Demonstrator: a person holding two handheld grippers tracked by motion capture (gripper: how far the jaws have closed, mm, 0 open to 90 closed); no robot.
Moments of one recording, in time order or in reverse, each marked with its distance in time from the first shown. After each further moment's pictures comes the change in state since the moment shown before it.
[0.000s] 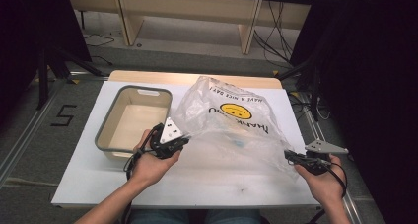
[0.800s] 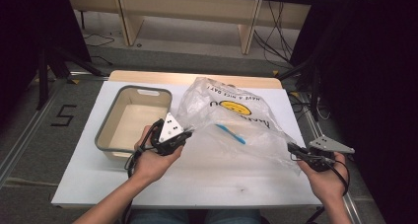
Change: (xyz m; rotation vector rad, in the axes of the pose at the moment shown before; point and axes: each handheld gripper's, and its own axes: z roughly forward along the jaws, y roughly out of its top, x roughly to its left) left arm -0.001 0.015 -0.004 -0.096 0.016 0.025; right arm 0.000 0.012 -0.009 -0.096 -0.056 -0.014
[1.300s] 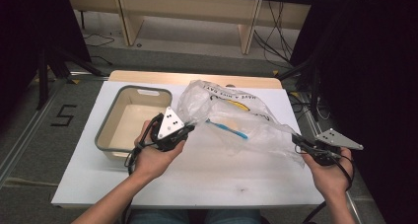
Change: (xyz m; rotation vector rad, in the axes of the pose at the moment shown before) left arm -0.001 0.023 -0.008 -0.083 0.006 -0.001; right arm -0.005 0.020 -0.008 -0.095 -0.046 0.004
